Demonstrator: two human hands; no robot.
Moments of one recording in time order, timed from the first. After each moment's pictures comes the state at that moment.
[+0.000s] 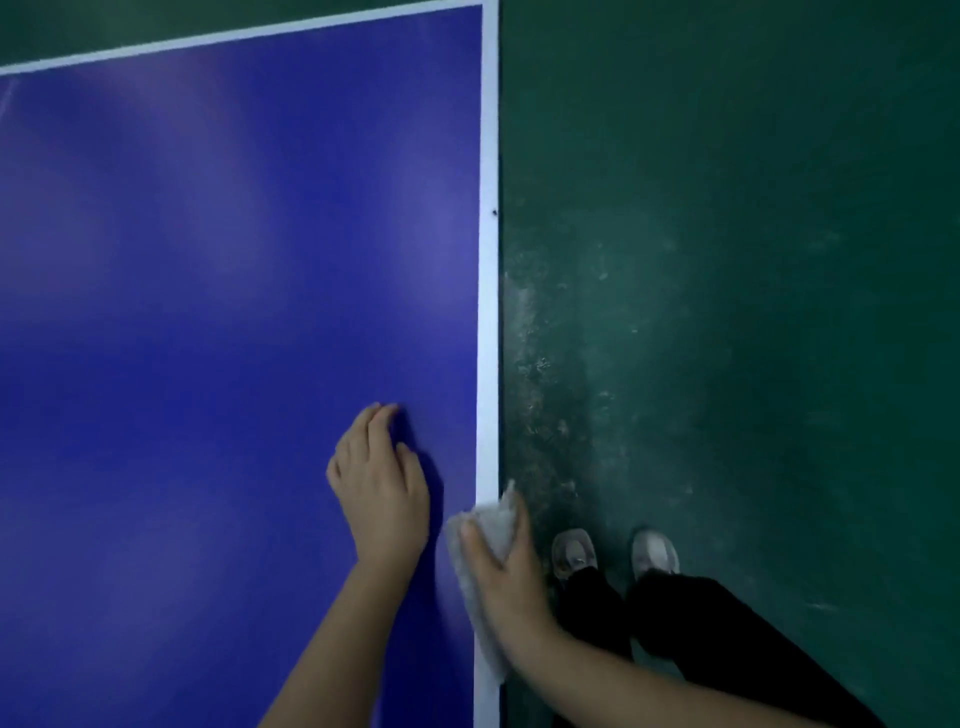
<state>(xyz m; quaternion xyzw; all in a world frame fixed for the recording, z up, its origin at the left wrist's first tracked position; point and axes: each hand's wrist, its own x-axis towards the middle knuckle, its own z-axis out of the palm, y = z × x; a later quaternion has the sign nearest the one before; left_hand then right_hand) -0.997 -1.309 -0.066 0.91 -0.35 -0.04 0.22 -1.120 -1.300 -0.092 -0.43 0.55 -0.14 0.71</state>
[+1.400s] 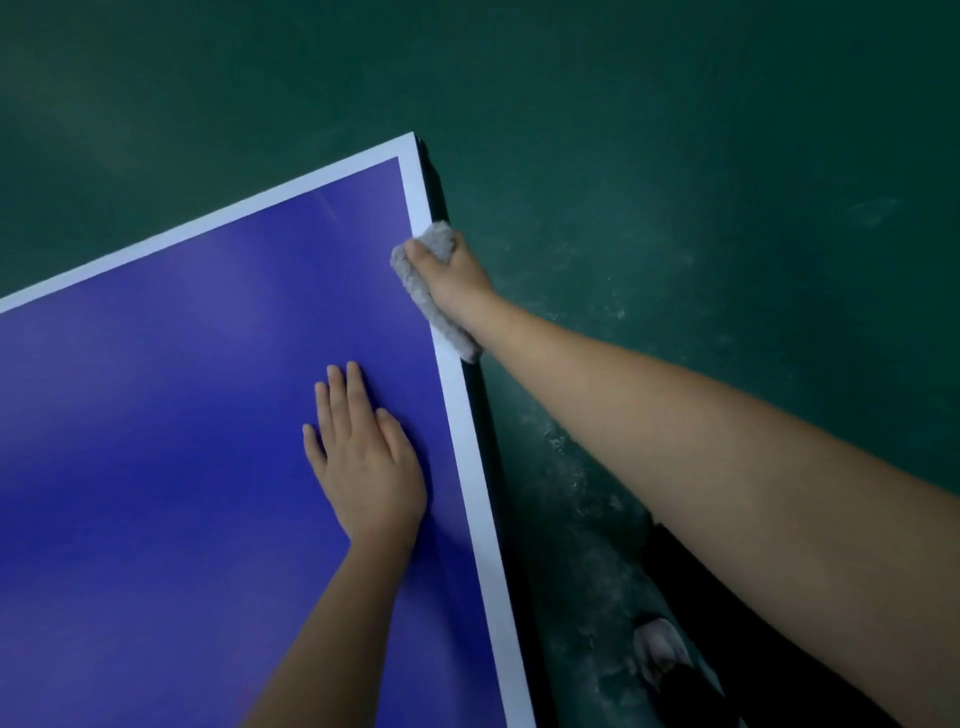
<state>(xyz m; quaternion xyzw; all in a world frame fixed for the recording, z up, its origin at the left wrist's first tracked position) -0.855 -1.614 -0.091 0.91 -0.40 -0.03 0.11 -0.884 -1.799 -0.104 -0.48 0.51 -0.21 0.68</state>
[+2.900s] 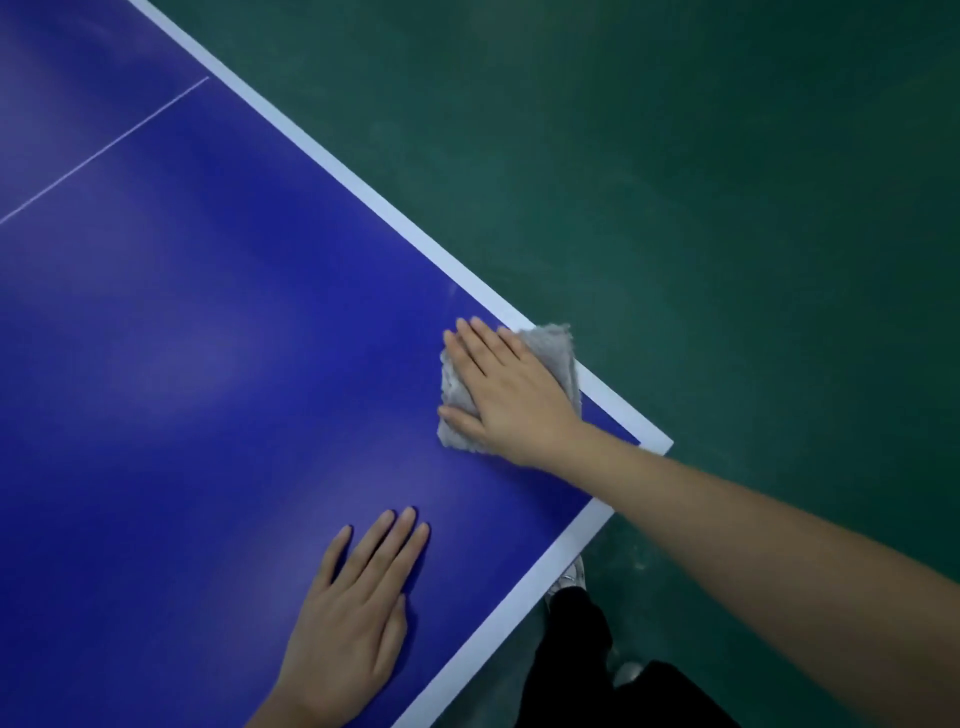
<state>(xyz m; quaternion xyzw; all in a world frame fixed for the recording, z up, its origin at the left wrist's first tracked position) -0.853 -1.632 -0.065 0.93 -0.34 -0.13 0.09 -0.745 -1.878 -0.075 -0.98 -0.13 0.06 0.12</state>
